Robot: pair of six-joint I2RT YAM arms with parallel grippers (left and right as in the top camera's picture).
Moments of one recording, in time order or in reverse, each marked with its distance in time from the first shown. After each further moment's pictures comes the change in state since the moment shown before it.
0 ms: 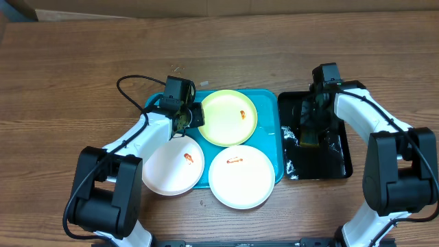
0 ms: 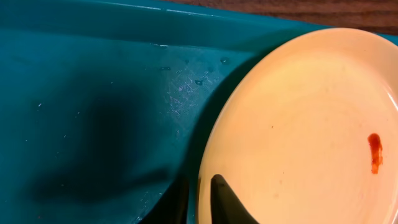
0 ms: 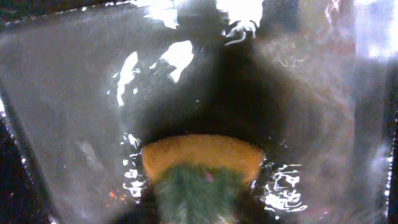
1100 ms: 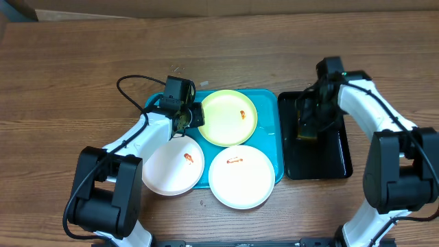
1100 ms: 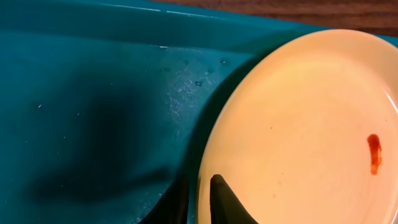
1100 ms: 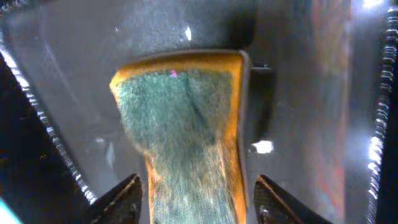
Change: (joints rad) left arm 0.000 0.000 0.000 0.002 0.000 0.000; right arm -0.014 0.013 0.085 -0.160 -0.059 0.051
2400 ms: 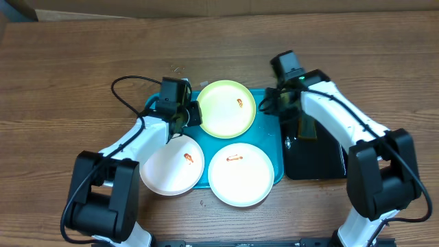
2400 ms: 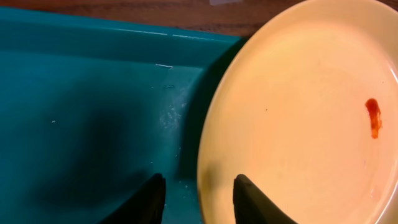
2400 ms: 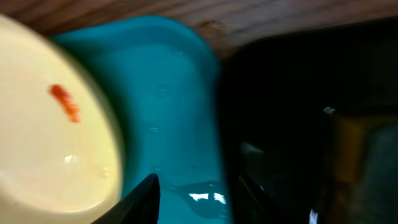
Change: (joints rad) left arm 0.013 -0.024 -0.043 0.085 0.000 0.000; right arm 0.230 0.000 0.100 0.109 0.002 0.174
